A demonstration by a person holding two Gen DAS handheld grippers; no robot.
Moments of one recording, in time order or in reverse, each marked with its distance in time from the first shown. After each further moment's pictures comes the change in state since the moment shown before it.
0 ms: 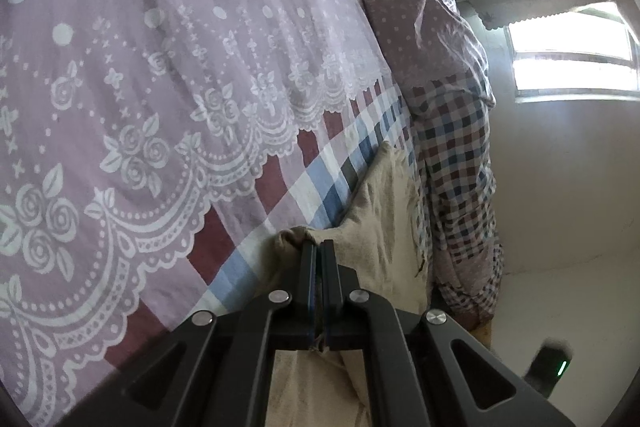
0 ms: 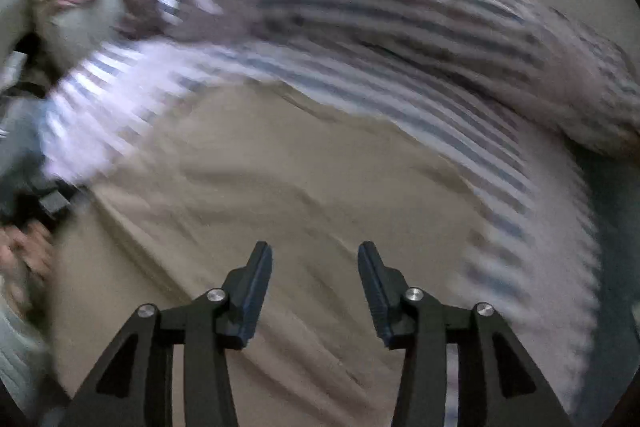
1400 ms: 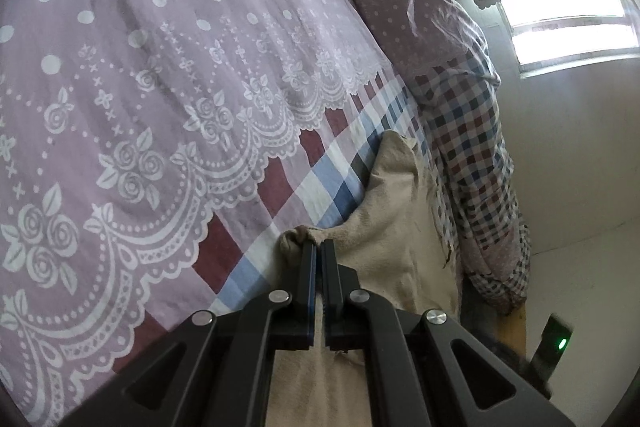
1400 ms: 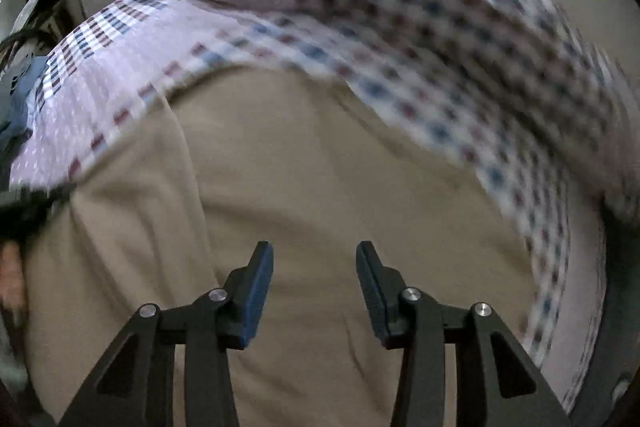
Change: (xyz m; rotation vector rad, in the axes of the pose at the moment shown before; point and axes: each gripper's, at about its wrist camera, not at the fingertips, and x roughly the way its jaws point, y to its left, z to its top) left arm 0.007 -0.009 -0.010 0.114 -0.031 0.083; right arm 0.065 -0.004 0.021 -0.129 0.121 -0.068
